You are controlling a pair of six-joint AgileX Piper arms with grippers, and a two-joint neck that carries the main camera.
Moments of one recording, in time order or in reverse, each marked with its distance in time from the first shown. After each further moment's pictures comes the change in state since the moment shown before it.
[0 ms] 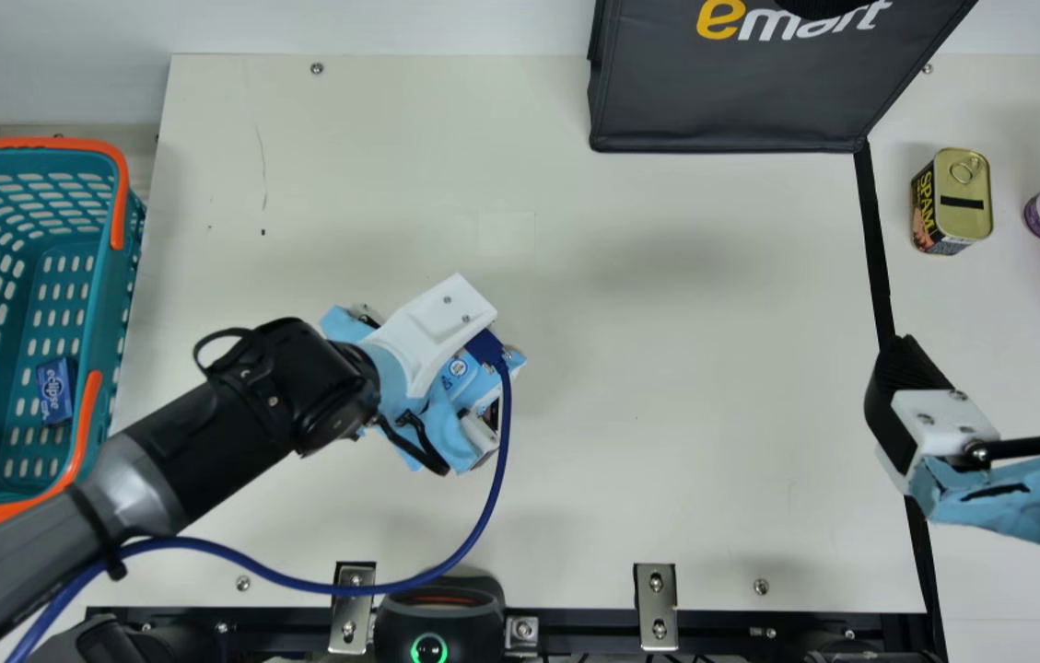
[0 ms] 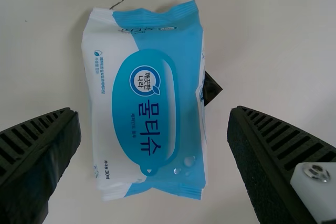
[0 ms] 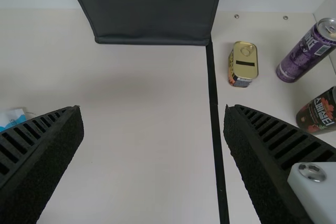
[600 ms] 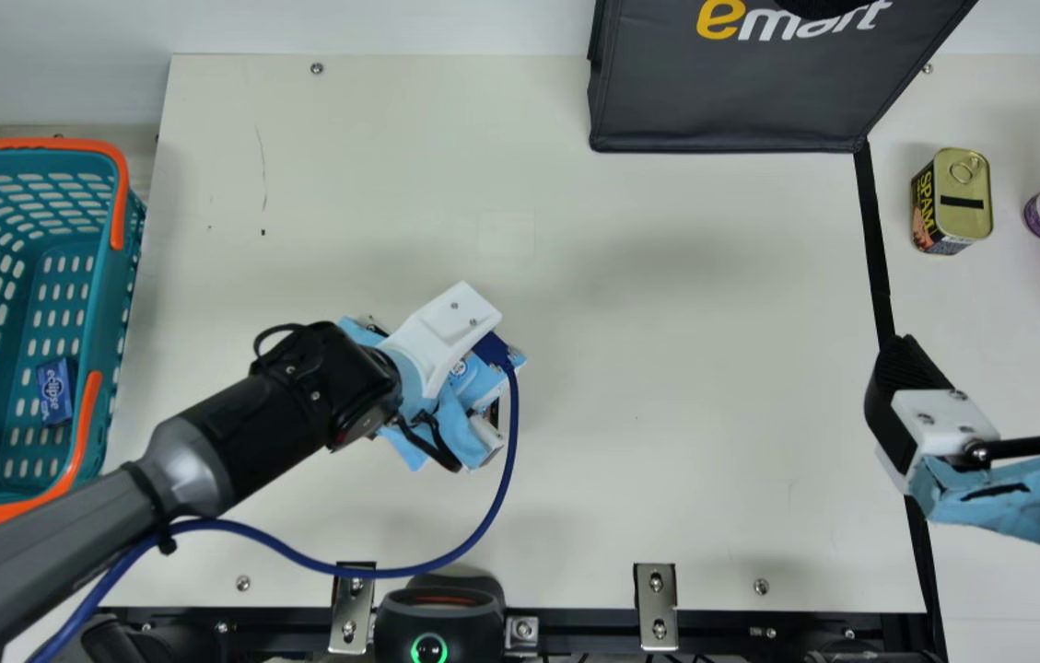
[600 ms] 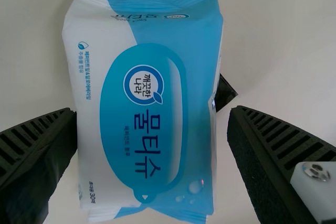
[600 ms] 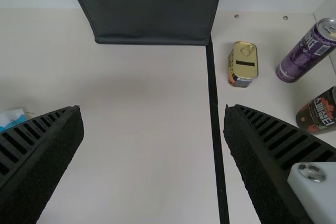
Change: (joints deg) left arm -0.6 4.6 1.5 1.8 -3.6 -3.9; right arm 0.0 0.0 0.0 0.0 0.0 0.0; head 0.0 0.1
